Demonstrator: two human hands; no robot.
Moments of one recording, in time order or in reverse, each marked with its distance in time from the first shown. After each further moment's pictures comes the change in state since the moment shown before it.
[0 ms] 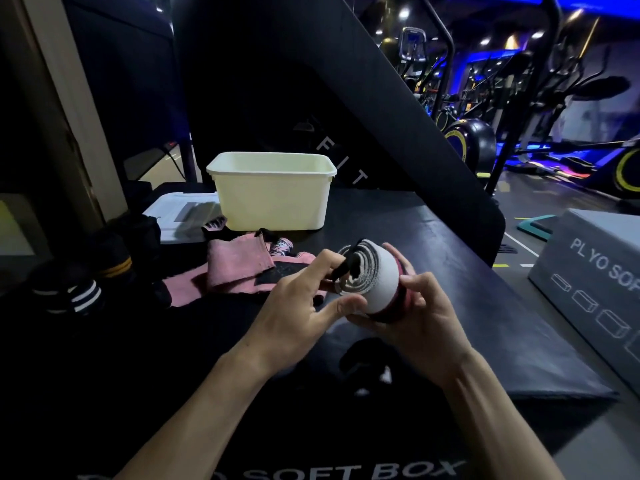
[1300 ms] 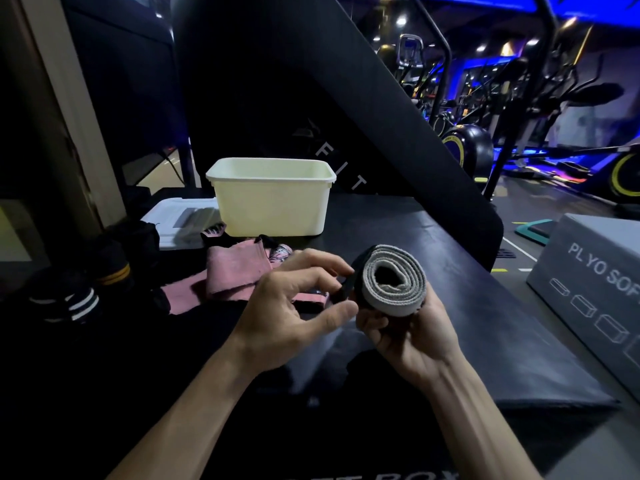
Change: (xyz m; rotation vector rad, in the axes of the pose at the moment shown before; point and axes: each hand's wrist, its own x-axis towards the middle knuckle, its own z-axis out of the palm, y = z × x) left_hand 0.004 0.002 -0.019 -0.089 0.060 0.206; right_hand 0.006 -0.002 0.018 0.315 0.125 0.169
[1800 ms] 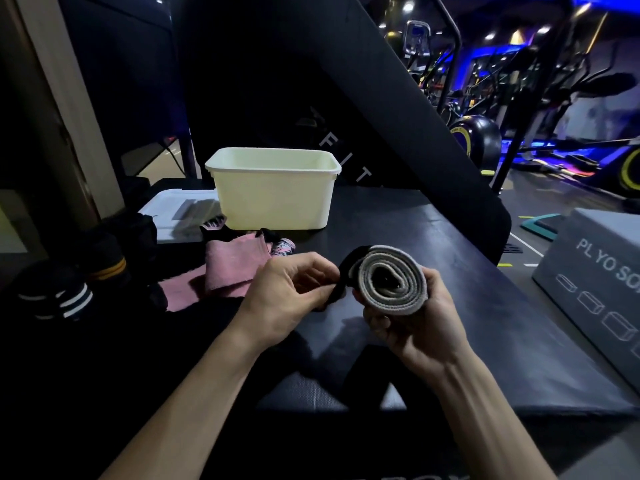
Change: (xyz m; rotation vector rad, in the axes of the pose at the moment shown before) left_hand 0.010 -0.044 0.006 -0.271 0.012 -0.366; right_hand 0.015 -0.003 -0.006 -0.150 0.115 -0.020
